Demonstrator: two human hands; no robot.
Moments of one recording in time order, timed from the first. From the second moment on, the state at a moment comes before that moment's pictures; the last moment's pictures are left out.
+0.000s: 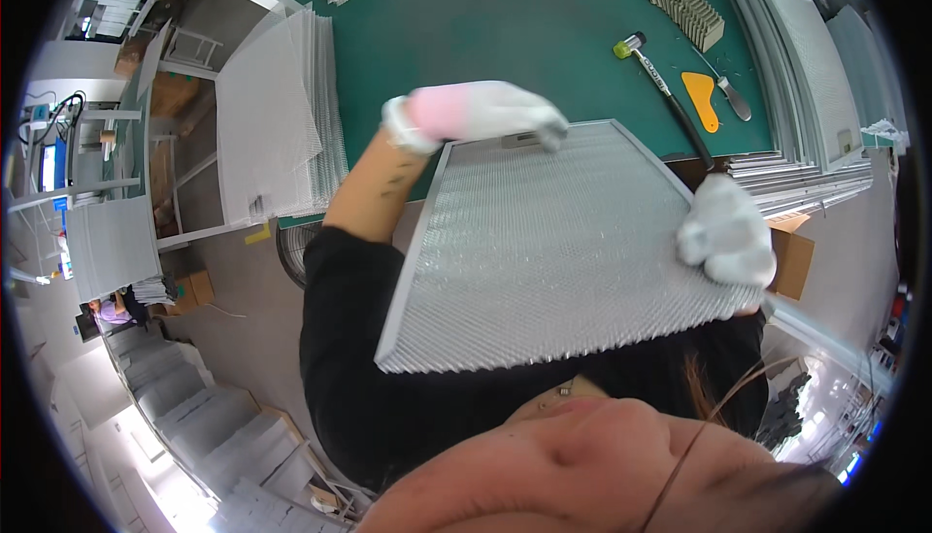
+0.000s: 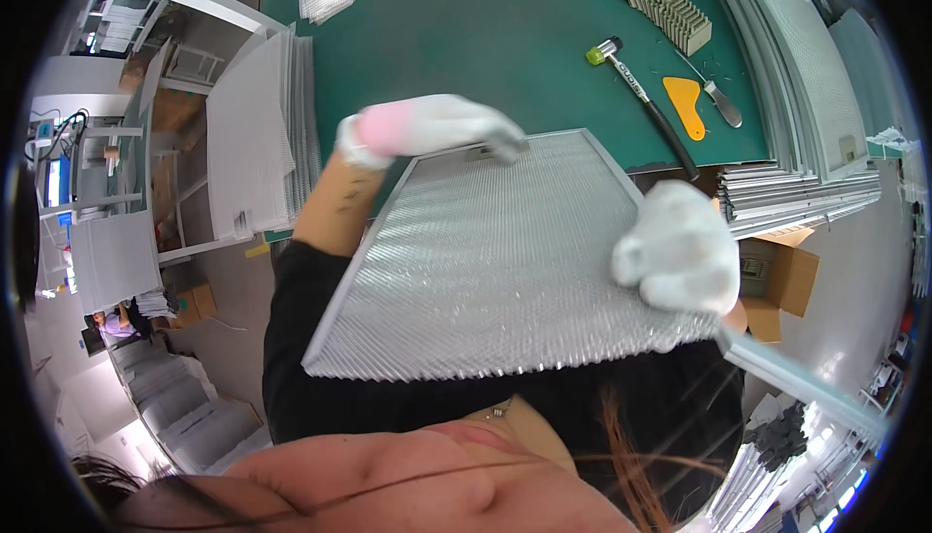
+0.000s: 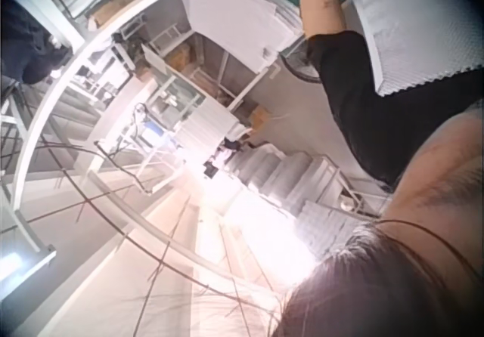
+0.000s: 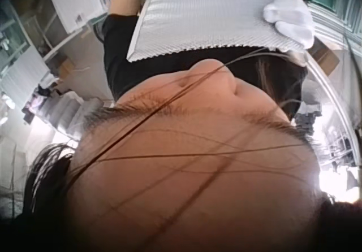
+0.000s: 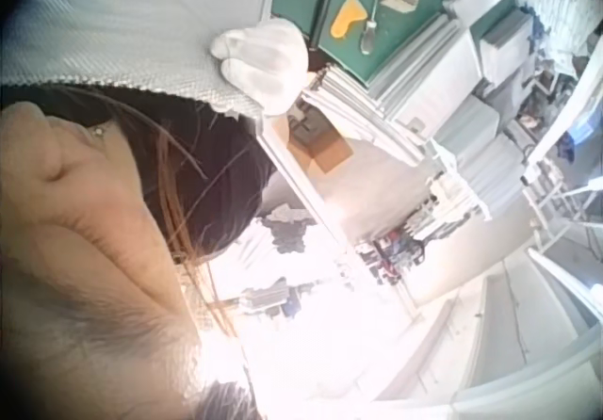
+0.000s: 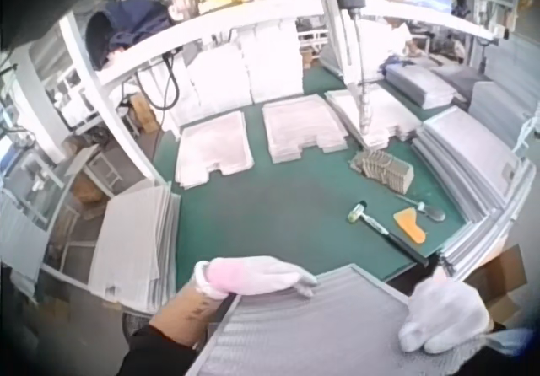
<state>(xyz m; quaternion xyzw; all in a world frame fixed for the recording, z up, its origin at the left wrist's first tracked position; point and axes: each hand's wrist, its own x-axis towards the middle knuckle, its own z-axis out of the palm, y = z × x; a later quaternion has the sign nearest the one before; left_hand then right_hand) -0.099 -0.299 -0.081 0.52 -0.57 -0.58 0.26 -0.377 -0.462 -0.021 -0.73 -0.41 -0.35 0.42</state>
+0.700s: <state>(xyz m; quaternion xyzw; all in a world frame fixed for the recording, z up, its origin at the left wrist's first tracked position) -0.145 -0.196 -0.045 0.38 -0.78 -0.28 0.40 -0.400 -0.462 -0.054 -0.66 -0.41 -0.36 0.52</state>
